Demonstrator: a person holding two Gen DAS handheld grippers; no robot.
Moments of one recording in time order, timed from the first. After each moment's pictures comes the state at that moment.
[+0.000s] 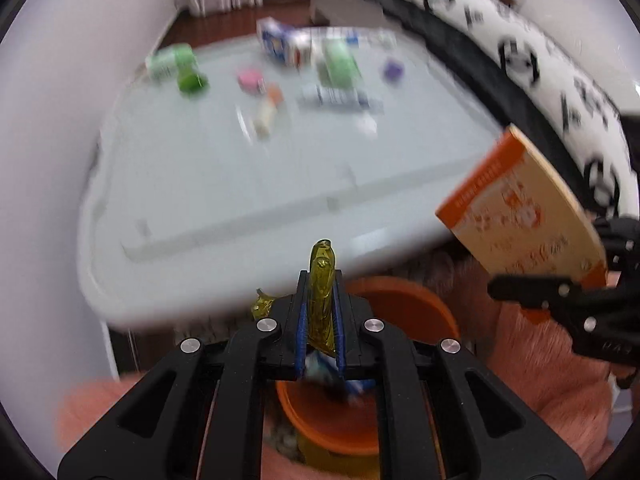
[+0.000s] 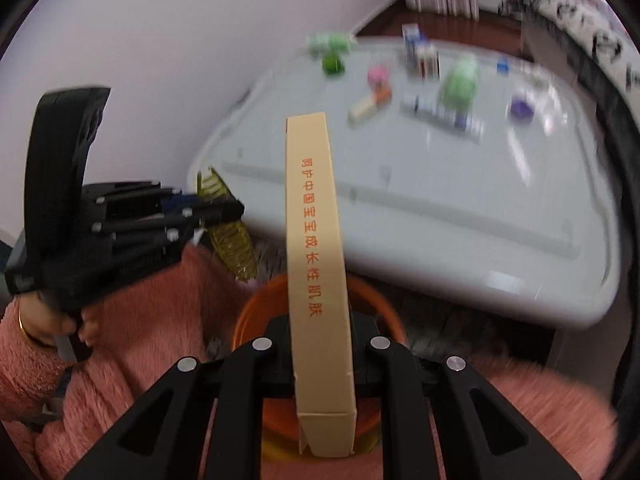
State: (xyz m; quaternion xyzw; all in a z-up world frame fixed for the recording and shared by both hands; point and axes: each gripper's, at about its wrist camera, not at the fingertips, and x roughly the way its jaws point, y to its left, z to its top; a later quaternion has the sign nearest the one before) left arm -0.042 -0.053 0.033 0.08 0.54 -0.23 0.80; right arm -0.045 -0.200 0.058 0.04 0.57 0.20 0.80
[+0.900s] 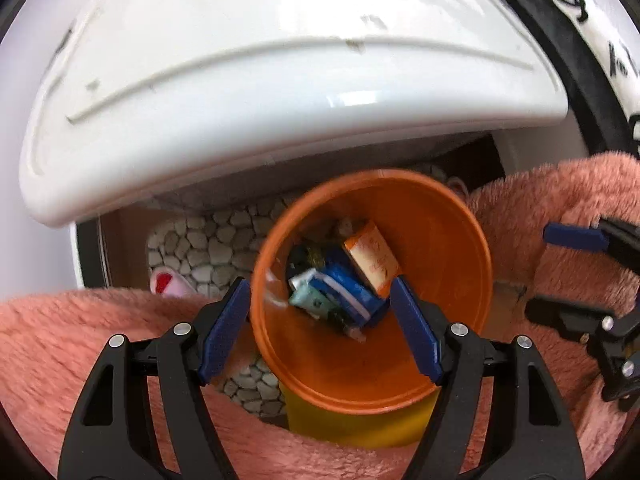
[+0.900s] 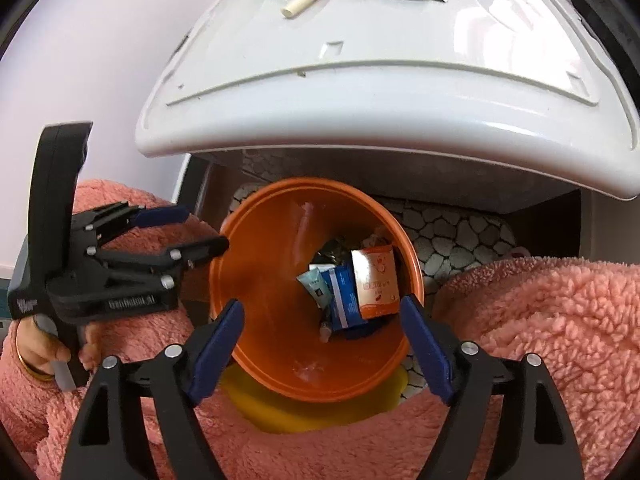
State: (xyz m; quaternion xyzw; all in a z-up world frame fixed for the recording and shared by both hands) left arm -0.048 -0.044 -0.041 0.07 0.65 -0.20 0.73; right arm -0.064 -0.214 -0.008 0.10 0.65 0.14 0.74
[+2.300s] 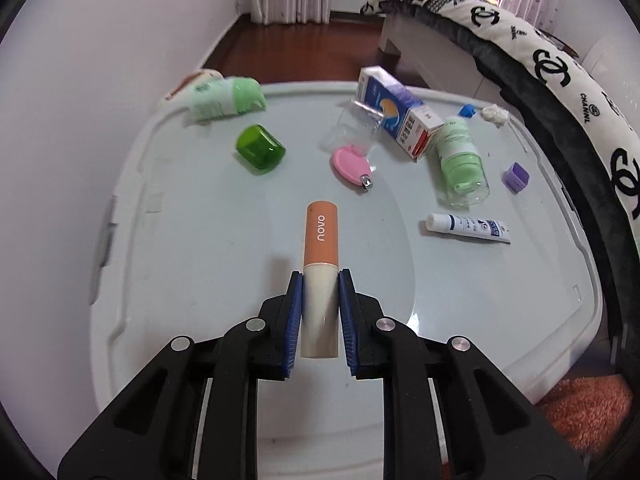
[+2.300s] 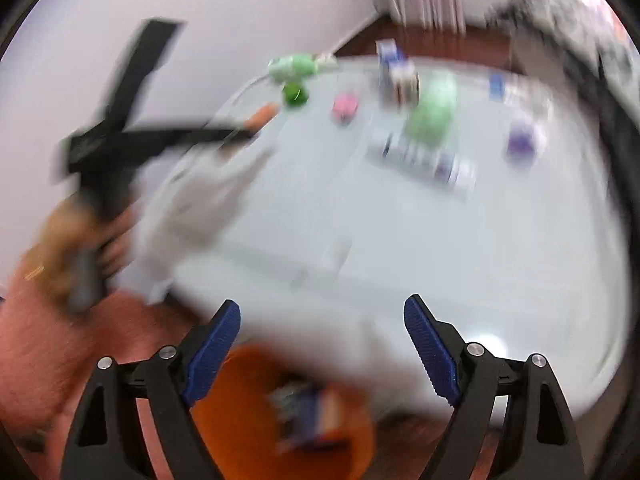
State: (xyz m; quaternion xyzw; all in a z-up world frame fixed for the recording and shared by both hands) left arm 0.135 -0.043 0.020 0.03 0.50 -0.14 0.85; right arm 0.071 -0.209 0.043 -0.01 0.51 0.16 0.84
